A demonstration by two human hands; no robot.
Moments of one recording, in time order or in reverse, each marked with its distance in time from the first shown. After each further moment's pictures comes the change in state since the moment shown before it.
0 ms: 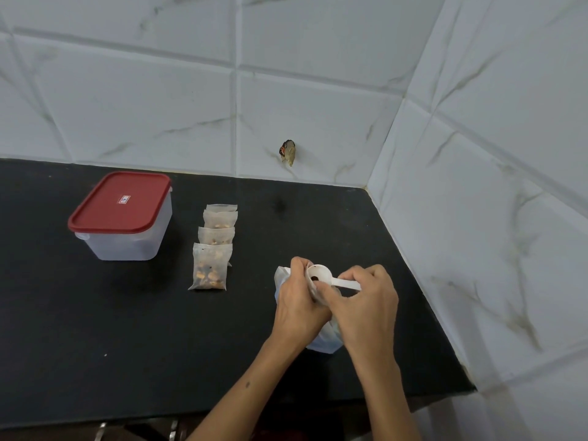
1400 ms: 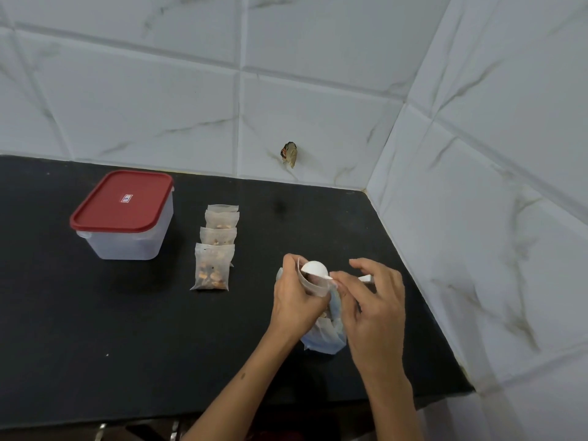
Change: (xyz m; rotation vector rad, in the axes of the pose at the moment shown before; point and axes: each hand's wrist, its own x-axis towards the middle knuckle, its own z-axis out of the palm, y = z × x) left_hand 0.007 -0.003 -0.010 -0.111 0.059 0.006; right_hand -0.006 0.015 0.002 -0.076 0.301 -0.523
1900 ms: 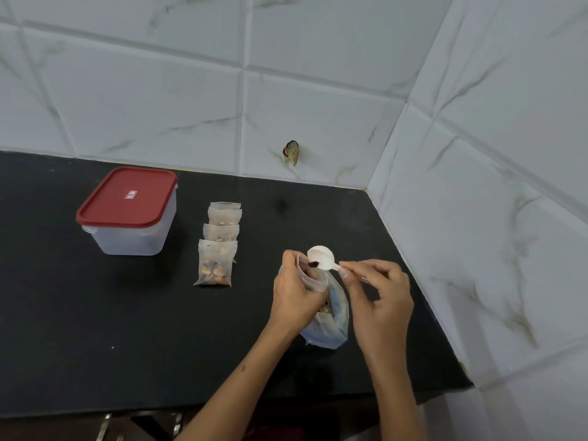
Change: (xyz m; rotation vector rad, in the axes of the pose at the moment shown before) left_hand 0.001 -0.003 -0.003 0.045 0.038 -0.006; right_hand 0.006 -0.014 -0.011 0.364 -0.036 0.399
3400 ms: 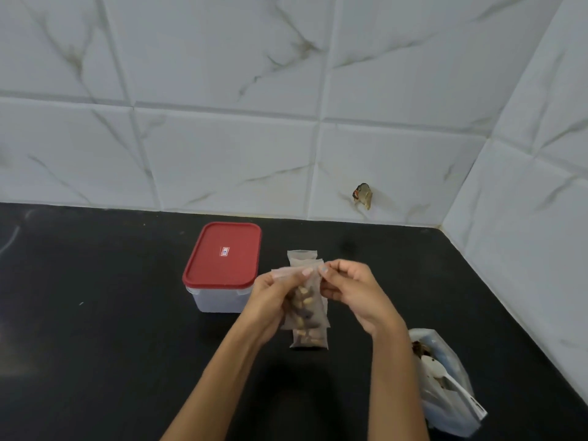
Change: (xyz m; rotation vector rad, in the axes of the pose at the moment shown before) left_hand 0.088 -0.016 -0.201 -0.584 -0.216 -0.290; right_hand 0.058 -0.082 0.175 0.547 -0.713 0.540
